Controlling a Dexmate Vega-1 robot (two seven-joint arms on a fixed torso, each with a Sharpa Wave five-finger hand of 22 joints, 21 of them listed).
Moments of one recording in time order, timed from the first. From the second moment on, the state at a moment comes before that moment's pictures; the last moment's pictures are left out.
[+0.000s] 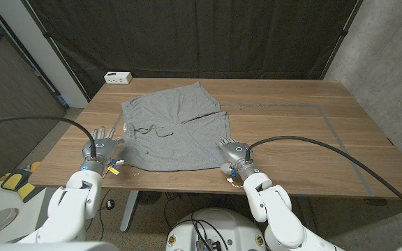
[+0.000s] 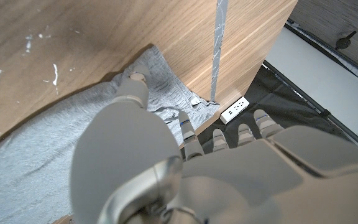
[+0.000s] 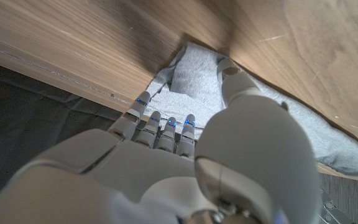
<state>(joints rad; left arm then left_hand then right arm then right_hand) 1.65 1.02 0.19 -2.28 1.13 0.92 -0.14 0.84 -0.03 0.41 -0.15 0.25 0.28 -0.19 0.31 0.20 -0.12 -0.04 0.23 0.19 -0.17 0.13 0.19 0.17 -0.11 0.18 0.21 0.19 -1.20 -0.61 -0.86 -2.18 -1.32 -0.72 0.26 0.98 -0.01 0.39 -0.16 0.29 0.23 -0.12 0.21 0.19 0.11 -0.08 0.19 0.20 0.09 -0.04 0.21 0.20 0.27 0.01 0.20 0.18</state>
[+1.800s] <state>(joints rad) 1.51 1.10 0.25 -2.25 0.59 0.86 0.15 0.97 0.17 0.49 -0.17 0.24 0.90 -0.08 0.50 0.26 0.19 -0.11 0.23 0.18 -0.09 0.01 0.18 0.17 -0.03 0.13 0.22 0.19 -1.24 -0.69 -0.72 -2.19 -1.00 -0.61 0.06 1.17 0.12 0.26 -0.16 0.25 1.07 -0.04 0.39 0.19 0.52 -0.12 0.26 0.20 0.28 -0.04 0.30 0.22 0.40 -0.01 0.23 0.18</state>
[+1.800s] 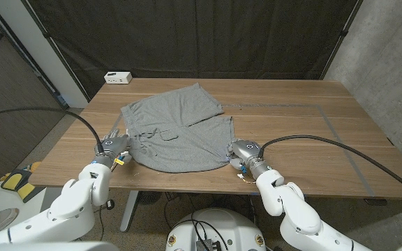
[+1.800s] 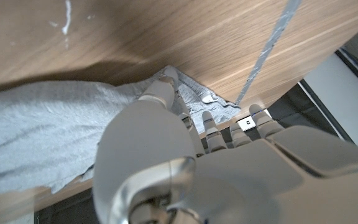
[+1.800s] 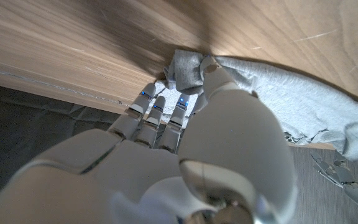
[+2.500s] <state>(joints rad) 1.71 1.07 -0.03 -2.32 0.42 0.67 0.27 1.01 0.13 0.52 -0.19 0.29 0.99 -0.04 0.55 0.29 0.26 -0.12 0.23 0.18 -0.06 0.00 0.18 0.17 -0.01 0.12 0.22 0.18 -1.27 -0.81 -0.64 -2.42 -0.78 -0.77 0.14 1.20 0.12 0.29 -0.17 0.25 1.06 0.01 0.38 0.19 0.51 -0.10 0.25 0.20 0.26 -0.04 0.28 0.22 0.39 0.00 0.23 0.18</state>
